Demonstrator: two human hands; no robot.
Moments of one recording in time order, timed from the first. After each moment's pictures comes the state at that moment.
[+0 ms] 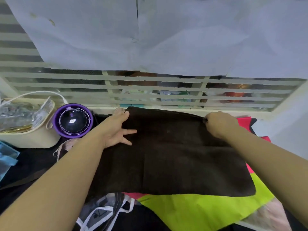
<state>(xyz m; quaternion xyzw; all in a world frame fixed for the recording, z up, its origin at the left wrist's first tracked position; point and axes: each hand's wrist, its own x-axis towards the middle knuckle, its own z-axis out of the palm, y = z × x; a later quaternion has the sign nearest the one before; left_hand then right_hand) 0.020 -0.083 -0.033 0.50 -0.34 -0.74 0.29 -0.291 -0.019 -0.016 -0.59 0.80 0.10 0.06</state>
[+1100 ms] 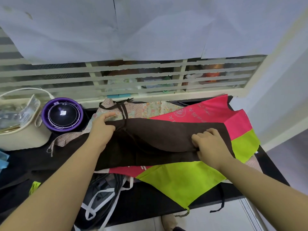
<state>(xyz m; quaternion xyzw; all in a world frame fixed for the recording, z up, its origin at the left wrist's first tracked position) 0.034 -0.040 -0.074 0.62 -0.58 -0.43 0.32 -0.260 0.125 -0.092 -0.73 0.68 -0.03 -0.08</state>
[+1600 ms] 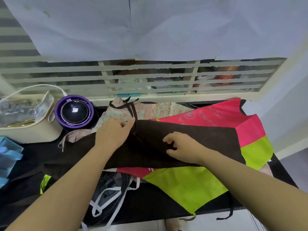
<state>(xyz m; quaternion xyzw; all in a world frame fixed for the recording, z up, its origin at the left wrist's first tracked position) 0.033 -0.018 -0.048 0.64 -0.73 -0.22 0.13 -0.185 0.071 -0.061 -0.70 0.65 -0.07 0.29</state>
